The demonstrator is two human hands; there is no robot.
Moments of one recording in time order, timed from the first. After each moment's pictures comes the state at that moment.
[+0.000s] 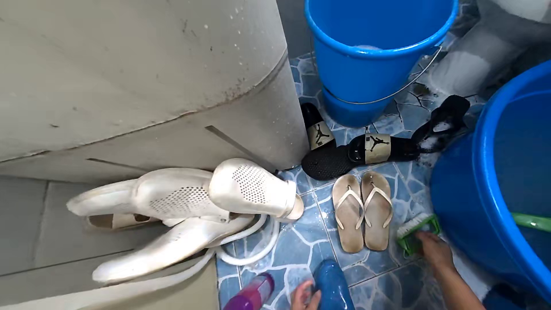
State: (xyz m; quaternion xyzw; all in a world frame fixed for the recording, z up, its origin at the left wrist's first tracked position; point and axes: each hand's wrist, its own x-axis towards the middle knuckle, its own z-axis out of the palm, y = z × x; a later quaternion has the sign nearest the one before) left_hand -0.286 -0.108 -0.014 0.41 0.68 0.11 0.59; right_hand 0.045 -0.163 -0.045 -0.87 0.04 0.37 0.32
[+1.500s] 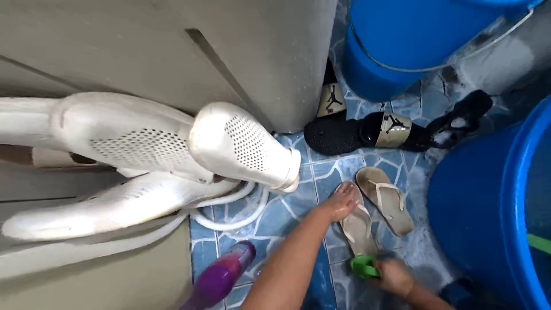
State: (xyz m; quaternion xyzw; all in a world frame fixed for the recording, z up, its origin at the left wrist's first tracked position) left_hand -0.120 0.044 -0.061 0.76 0.28 -0.19 0.56; right_hand -0.002 -0.163 -0.035 -0.67 -0.48 0.53 -0.19
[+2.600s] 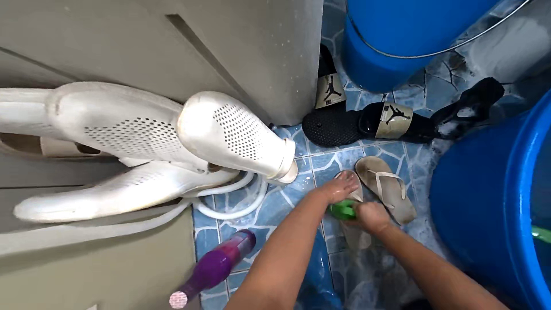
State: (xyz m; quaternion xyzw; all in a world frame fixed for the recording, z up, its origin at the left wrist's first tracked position) left_hand -0.107 0.063 -0.048 0.76 0.25 -0.25 0.55; right_hand -0.004 -0.064 -0.029 -0.65 -0.52 0.51 -0.21
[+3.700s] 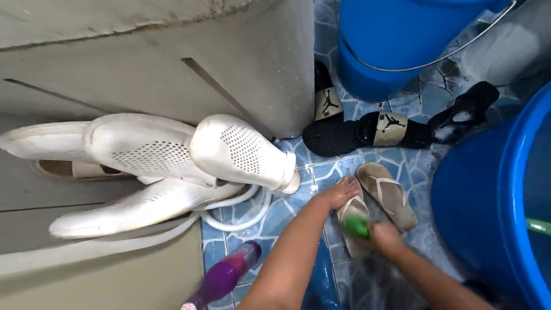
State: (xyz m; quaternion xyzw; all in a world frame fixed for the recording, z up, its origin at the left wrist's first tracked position) left_hand -0.103 0.069 -0.053 0.77 0.26 -0.26 0.53; right_hand 0.004 -0.104 -0.037 -0.69 -0.48 0.52 -0.16
